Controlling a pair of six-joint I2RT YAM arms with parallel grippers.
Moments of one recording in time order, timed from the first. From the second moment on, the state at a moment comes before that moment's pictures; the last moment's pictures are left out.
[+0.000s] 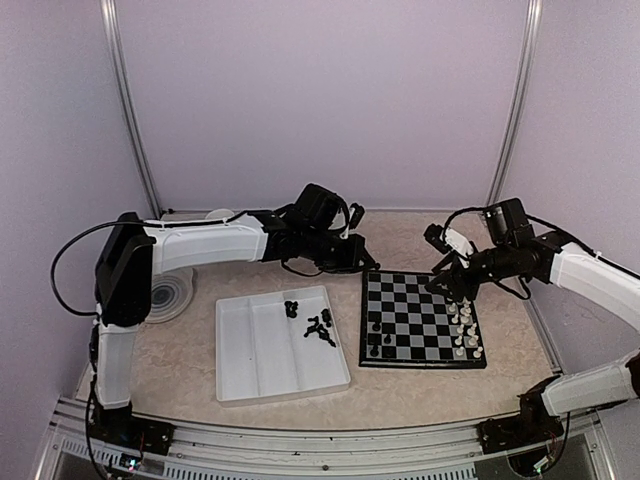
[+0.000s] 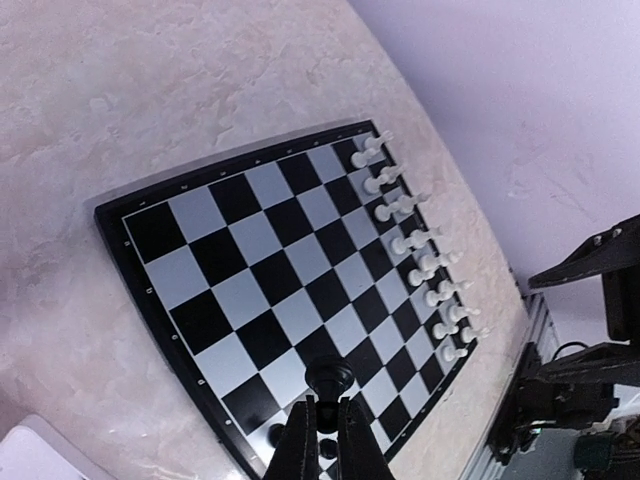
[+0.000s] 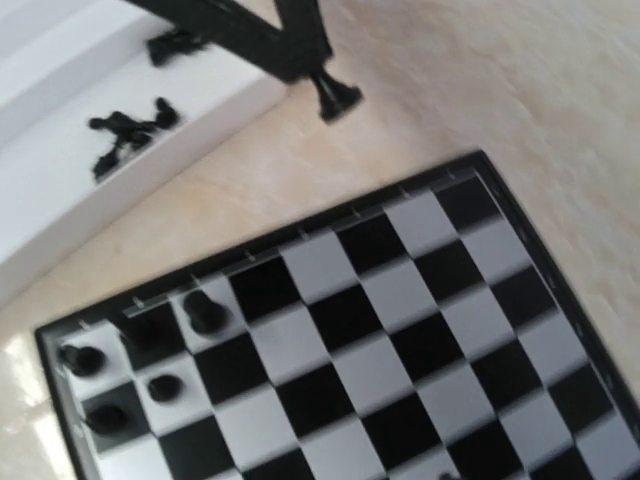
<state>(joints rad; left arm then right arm) -0.88 2.10 1.71 -0.23 0.29 -0.59 0.39 1.20 0.92 -0.52 -0.45 -0.51</state>
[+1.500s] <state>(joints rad) -1.01 2.46 2.21 -0.85 0.04 -0.24 0.28 1.22 0.78 -0.39 -0.52 -0.50</state>
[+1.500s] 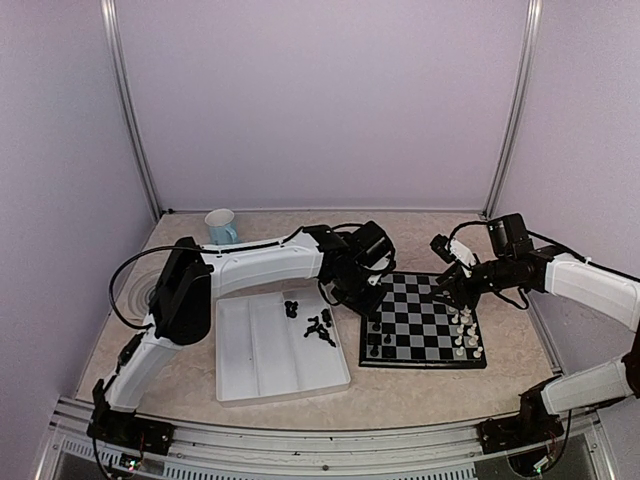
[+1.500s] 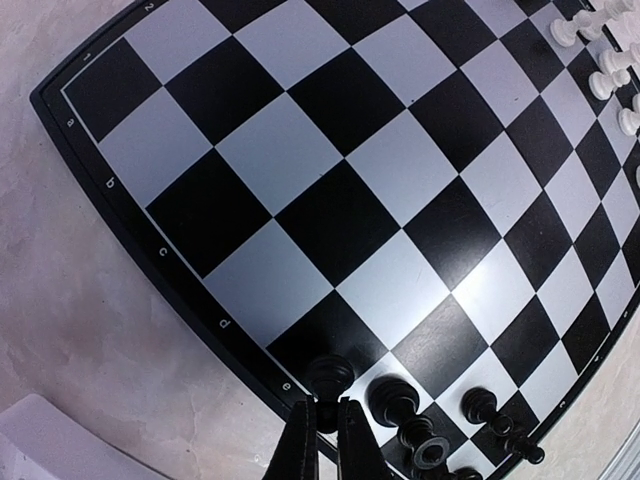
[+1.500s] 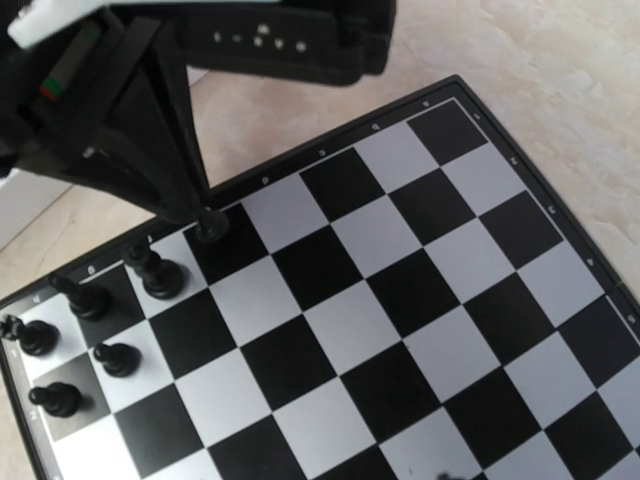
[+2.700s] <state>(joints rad) -1.02 2.50 2.23 -0.84 0.06 -0.25 0.28 1.23 0.78 -0.39 -0.52 -0.51</state>
